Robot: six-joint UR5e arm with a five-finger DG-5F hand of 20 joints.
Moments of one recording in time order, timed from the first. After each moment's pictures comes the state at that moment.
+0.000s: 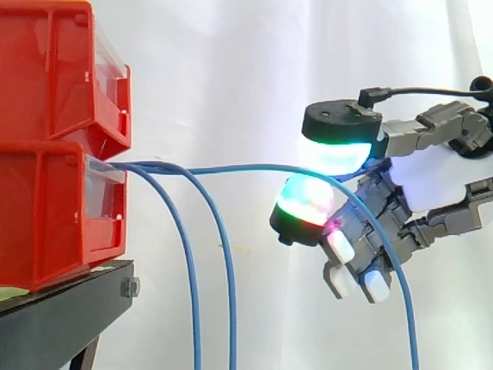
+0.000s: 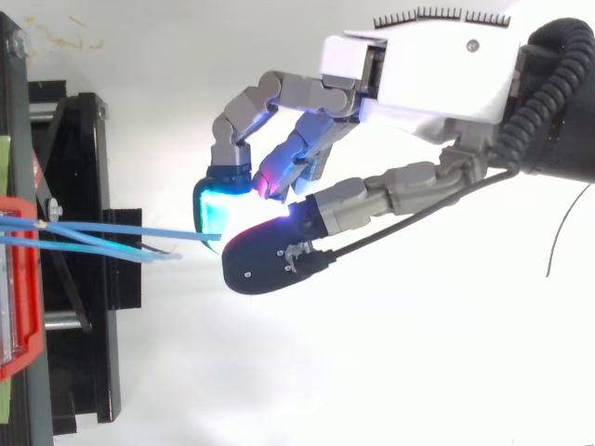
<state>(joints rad) 0.11 -2.21 -1.11 -3.24 -1.26 -0.18</state>
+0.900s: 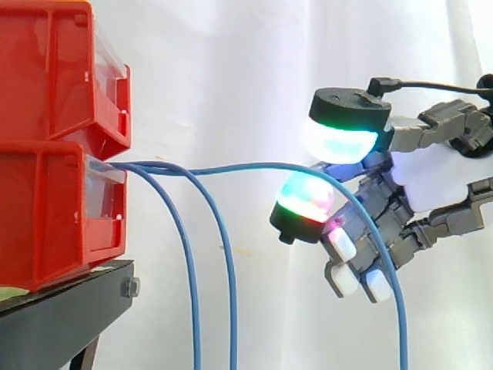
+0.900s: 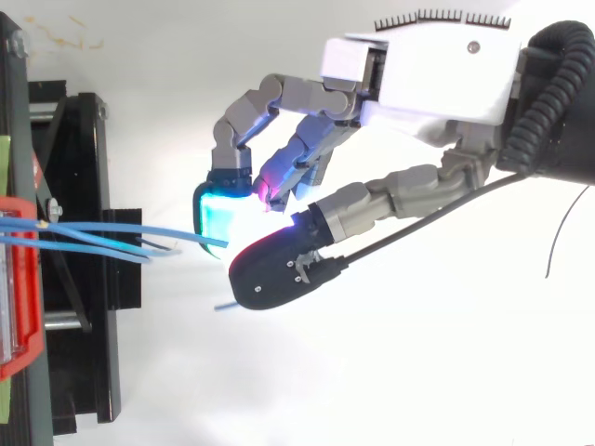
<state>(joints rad) 0.11 -2.21 -1.11 -3.24 -1.27 -0.16</state>
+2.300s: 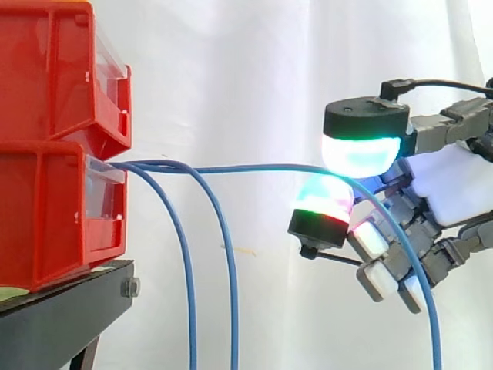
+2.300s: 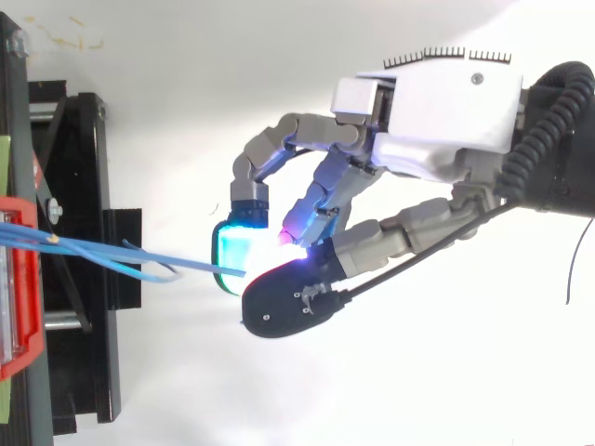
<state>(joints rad) 0.14 -2.21 -1.11 -3.32 -1.27 0.09</state>
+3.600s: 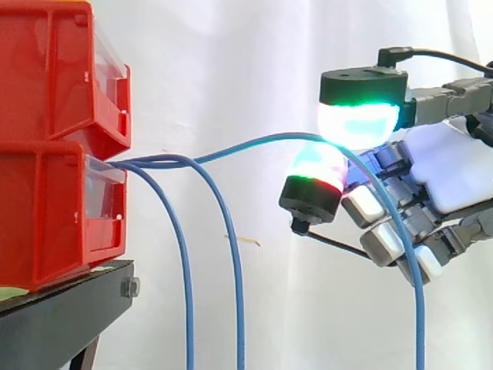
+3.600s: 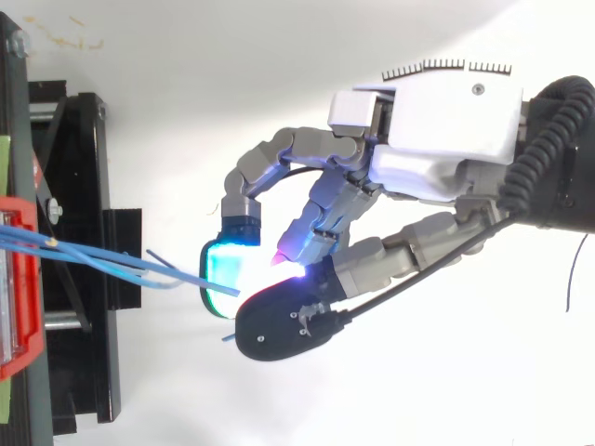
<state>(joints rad) 0.15 -2.20 -1.11 -3.30 -1.28 0.18</state>
